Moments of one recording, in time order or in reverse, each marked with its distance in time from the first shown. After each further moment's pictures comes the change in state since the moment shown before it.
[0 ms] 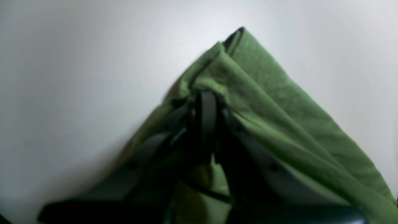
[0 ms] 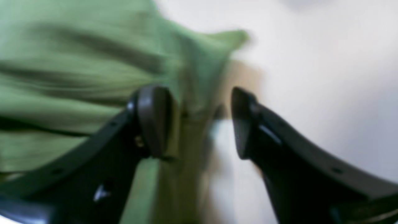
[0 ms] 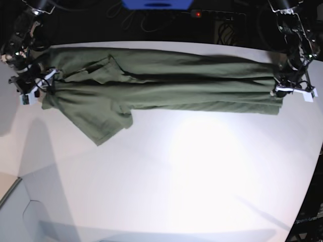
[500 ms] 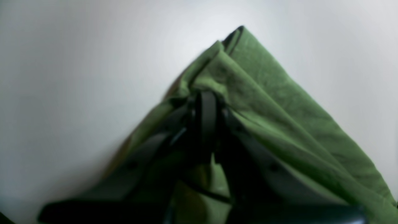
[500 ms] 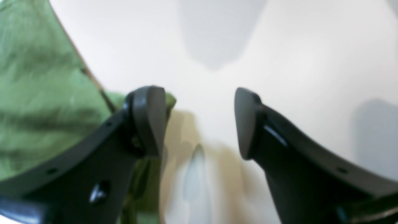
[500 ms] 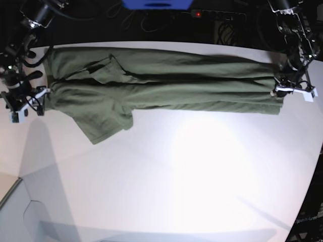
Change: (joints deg) left arm 0.0 0.1 -0.1 0.1 0.2 0.2 -0.2; right arm 7.9 0.1 -1.1 1.1 -1.5 -1.1 -1.2
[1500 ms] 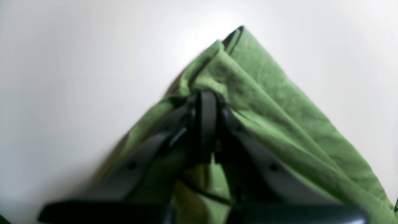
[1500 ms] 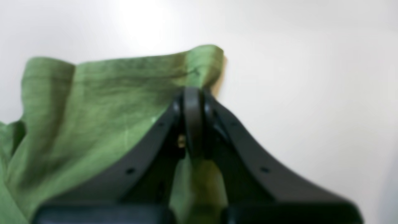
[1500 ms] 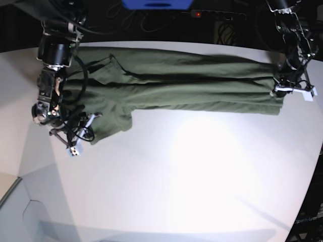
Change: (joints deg) left arm -0.1 1.0 -0.3 0.0 0.0 0.2 -0.9; right arm 16.1 -2.3 -20.5 -17.5 -1.5 0.5 -7.9
